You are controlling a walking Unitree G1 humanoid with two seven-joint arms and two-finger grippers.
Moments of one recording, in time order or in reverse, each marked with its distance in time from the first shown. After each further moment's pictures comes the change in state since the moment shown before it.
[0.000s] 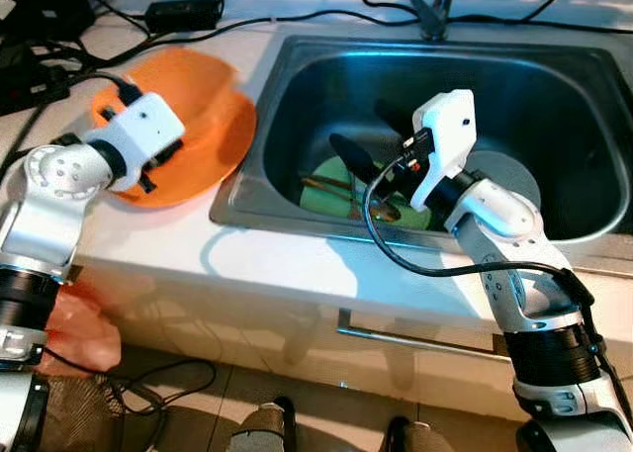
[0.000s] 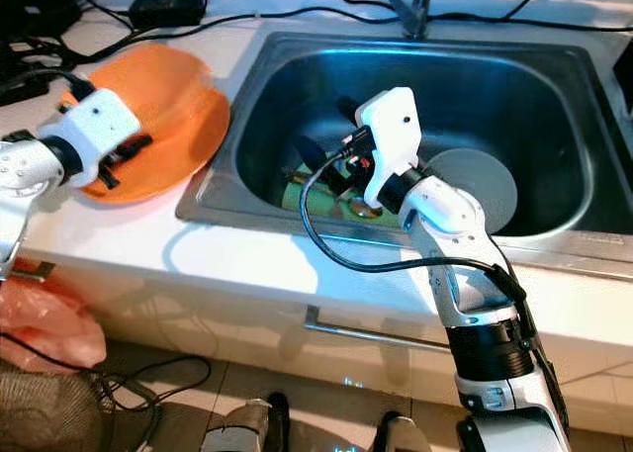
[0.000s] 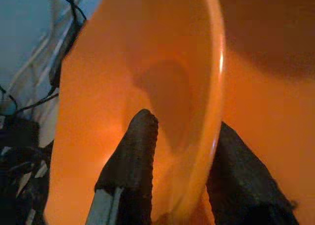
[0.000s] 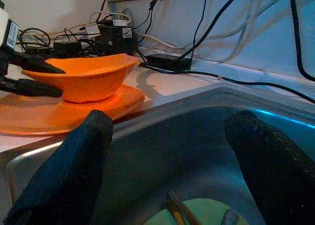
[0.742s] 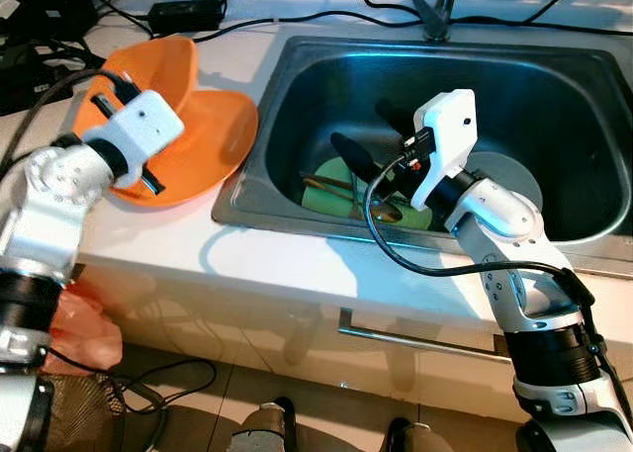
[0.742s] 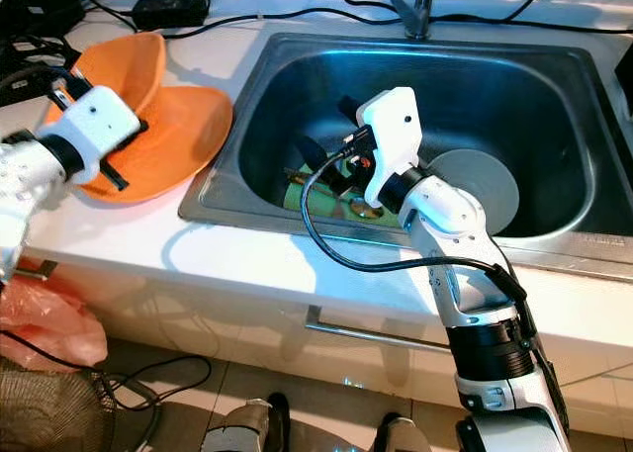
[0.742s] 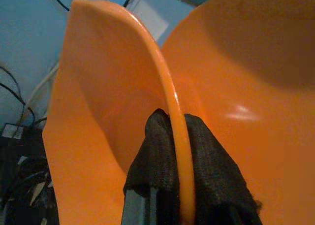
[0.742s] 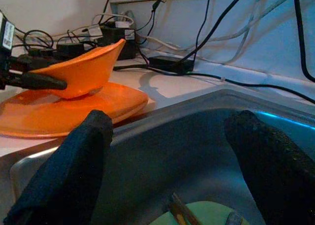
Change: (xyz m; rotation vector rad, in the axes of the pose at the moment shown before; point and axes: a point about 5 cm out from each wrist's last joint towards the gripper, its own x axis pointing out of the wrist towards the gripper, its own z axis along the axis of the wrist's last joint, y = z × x) left arm 0.003 -0.007 0.001 0.027 -0.080 0.053; right arm 0.000 0.000 0.000 0.005 -0.004 -0.001
